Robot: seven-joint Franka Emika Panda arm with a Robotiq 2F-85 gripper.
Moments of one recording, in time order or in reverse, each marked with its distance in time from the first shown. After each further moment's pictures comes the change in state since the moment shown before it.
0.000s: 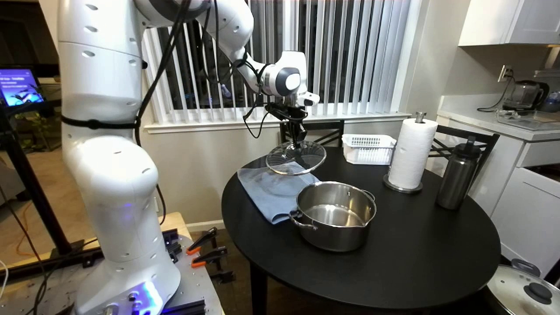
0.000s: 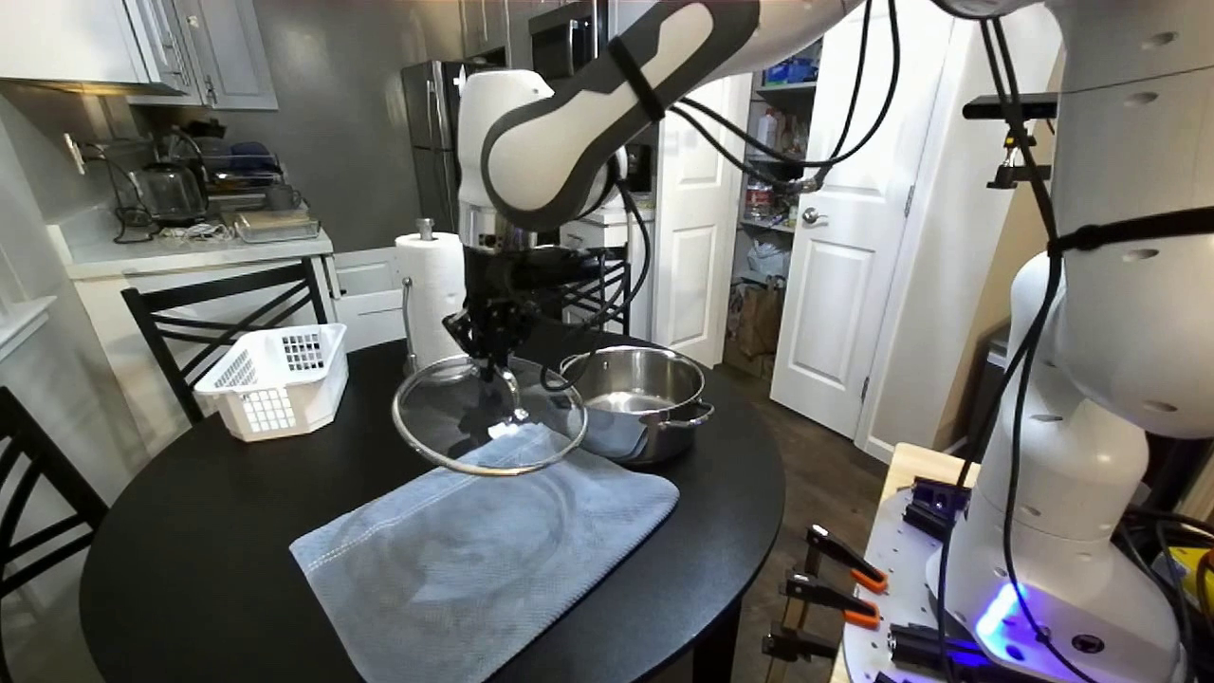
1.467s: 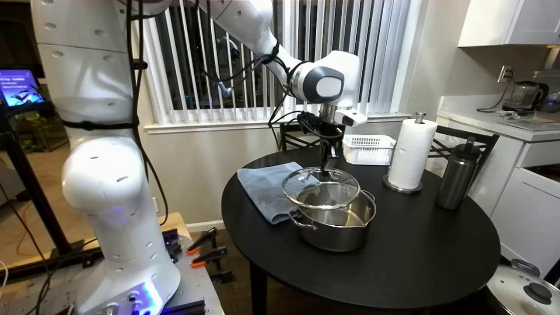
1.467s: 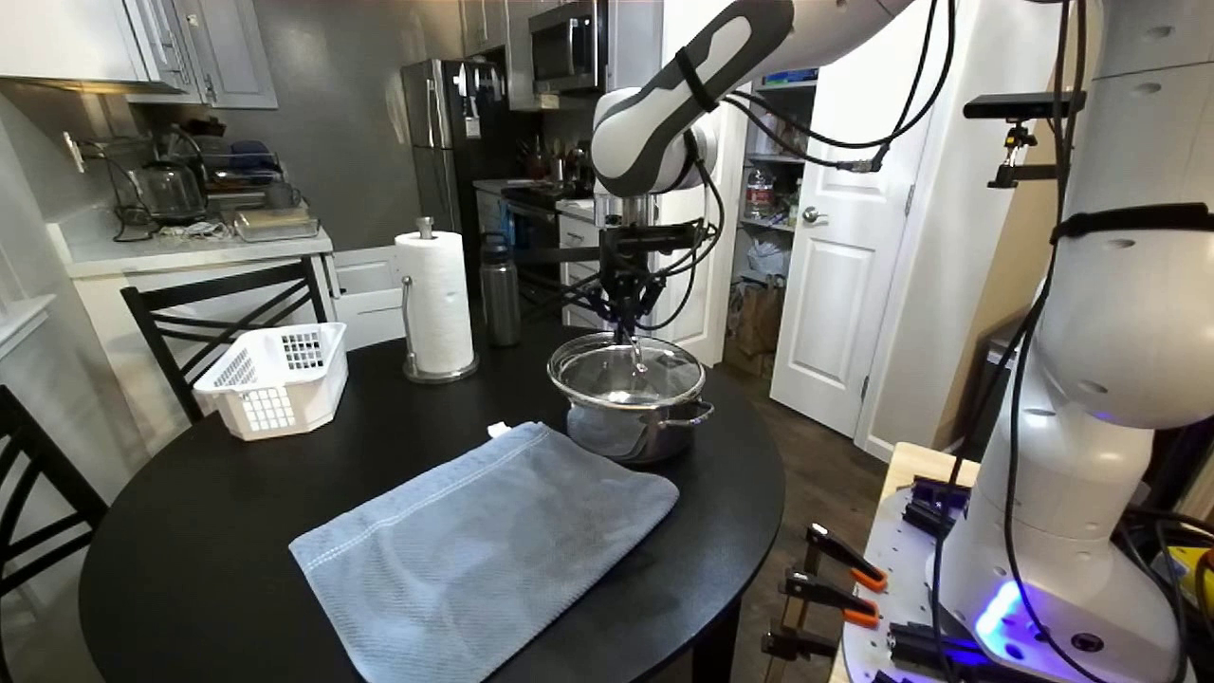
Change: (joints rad) arm -0.273 -0.103 -0.121 -0.127 0.066 -0.173 -0.045
